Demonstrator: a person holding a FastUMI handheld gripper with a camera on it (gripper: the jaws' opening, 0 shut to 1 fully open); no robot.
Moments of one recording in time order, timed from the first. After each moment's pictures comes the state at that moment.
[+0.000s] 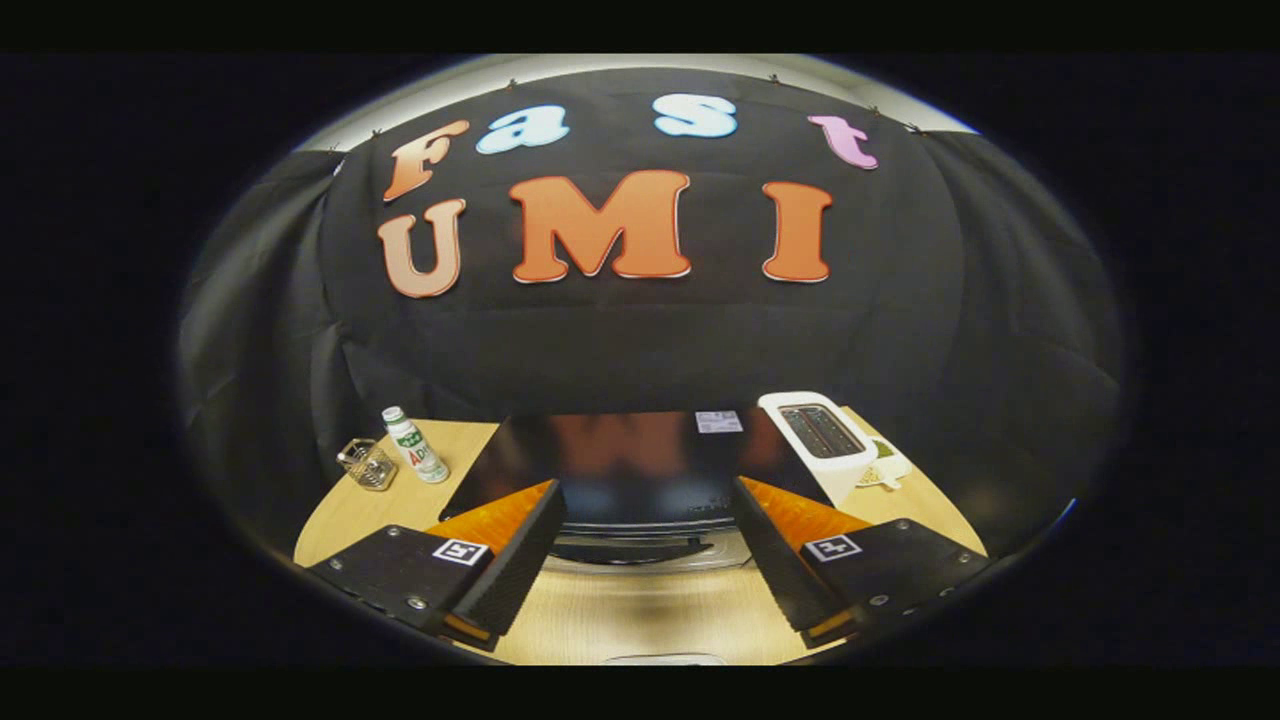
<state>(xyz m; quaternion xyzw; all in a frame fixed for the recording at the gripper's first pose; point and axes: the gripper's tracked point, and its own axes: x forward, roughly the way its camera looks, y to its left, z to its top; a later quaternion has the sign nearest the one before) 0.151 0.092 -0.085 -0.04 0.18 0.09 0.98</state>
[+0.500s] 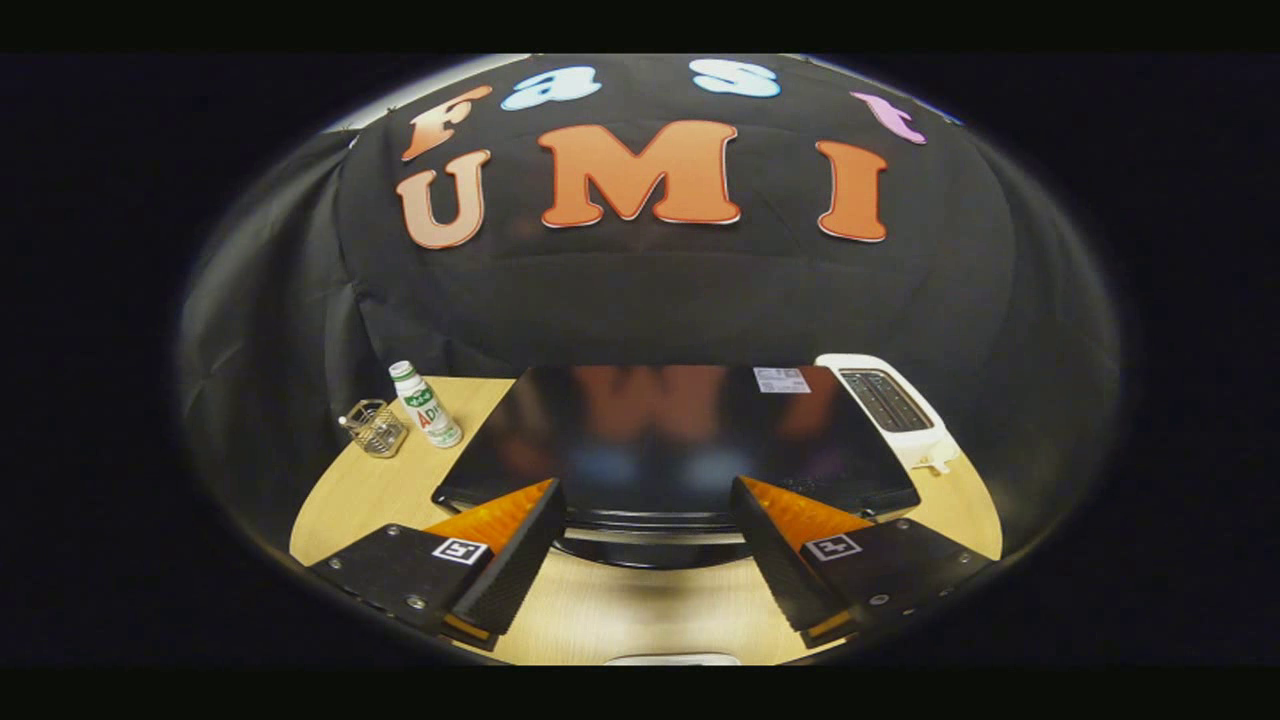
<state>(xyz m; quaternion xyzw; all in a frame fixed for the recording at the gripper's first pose) 0.167 0.121 -0.140 -0.06 0.25 0.13 0.96</state>
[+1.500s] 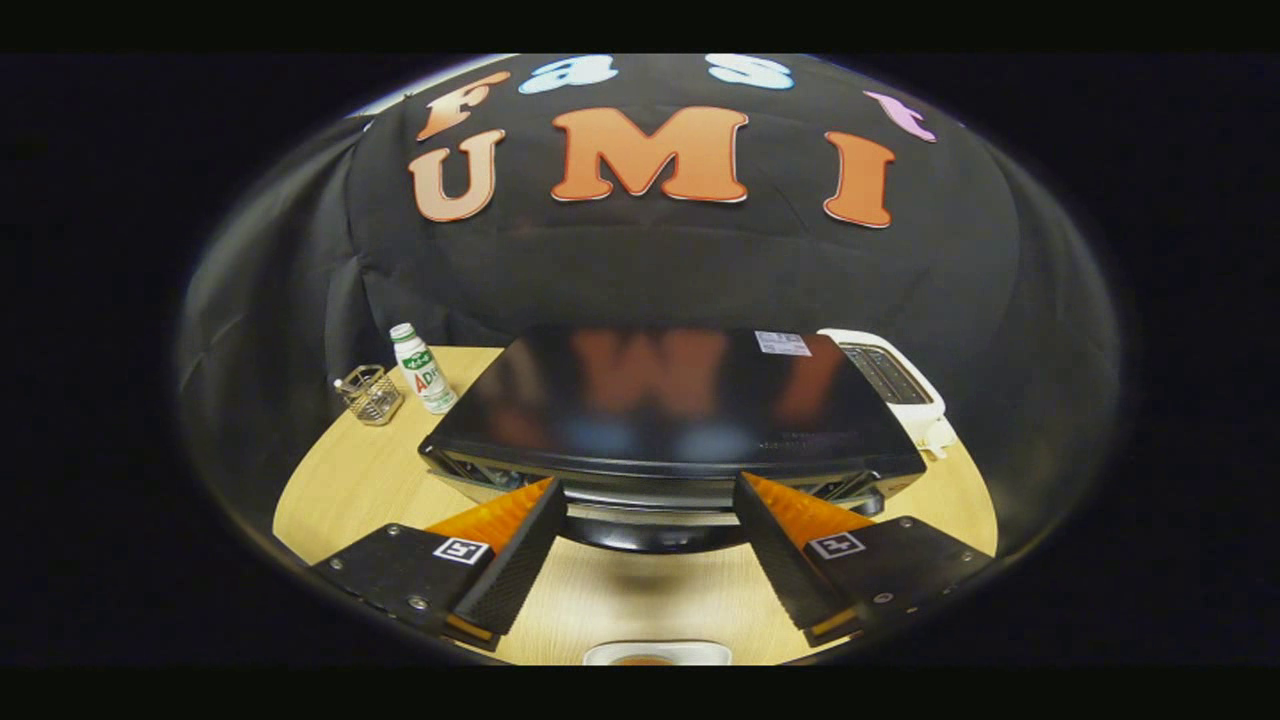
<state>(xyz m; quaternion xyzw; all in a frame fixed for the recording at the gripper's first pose) 0.131 0.108 -0.158 -0.09 0.27 0.14 0.95</state>
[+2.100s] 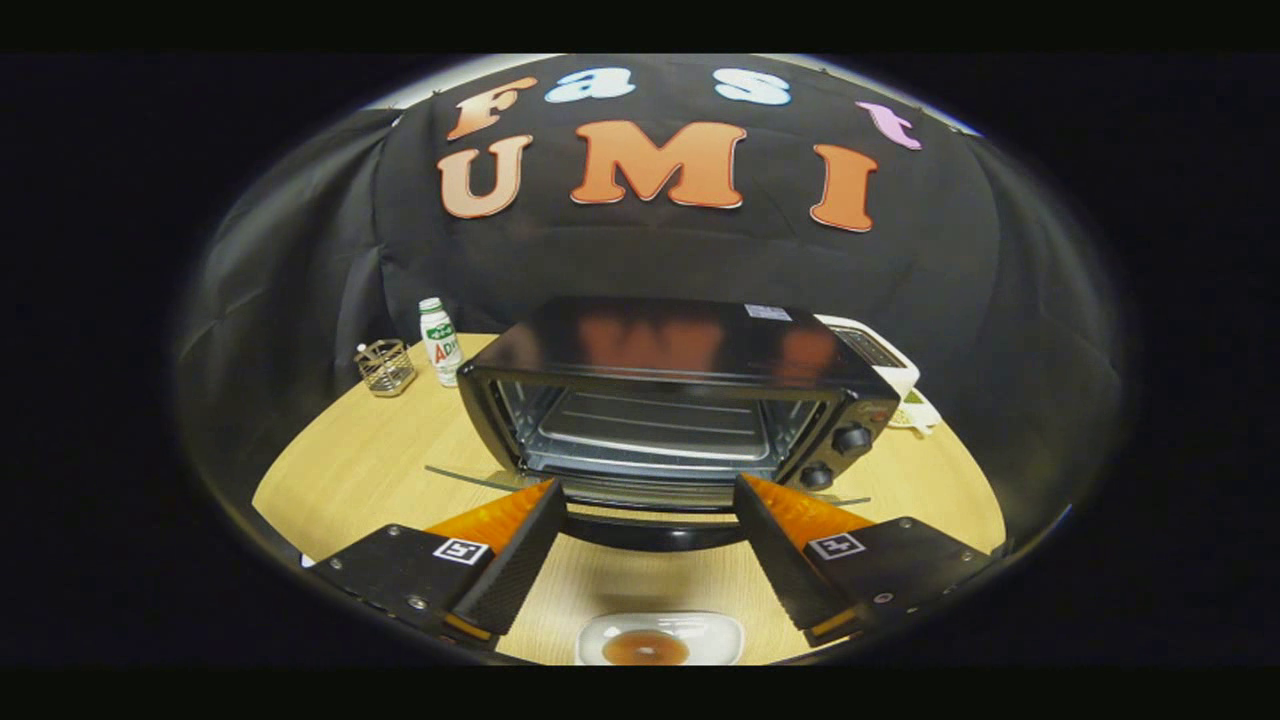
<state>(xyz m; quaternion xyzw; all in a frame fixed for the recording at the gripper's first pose) 0.058 0.087 -0.194 -0.10 0.24 0.13 0.96</state>
